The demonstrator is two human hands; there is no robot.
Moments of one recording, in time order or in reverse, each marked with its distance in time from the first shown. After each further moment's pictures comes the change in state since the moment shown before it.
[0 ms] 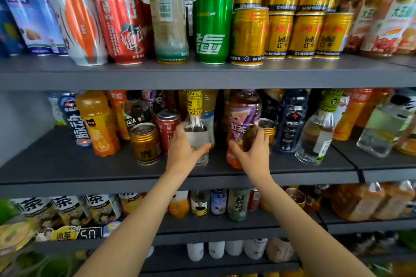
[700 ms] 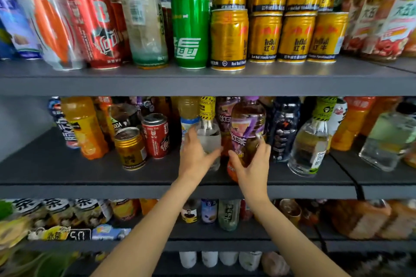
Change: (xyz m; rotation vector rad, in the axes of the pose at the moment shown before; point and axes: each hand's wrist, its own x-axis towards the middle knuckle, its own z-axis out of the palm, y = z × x) left_hand 0.004 0.028 0.060 -0.036 0.029 0.017; right_hand -0.002 0.021 -0.021 0.164 0.036 -0.053
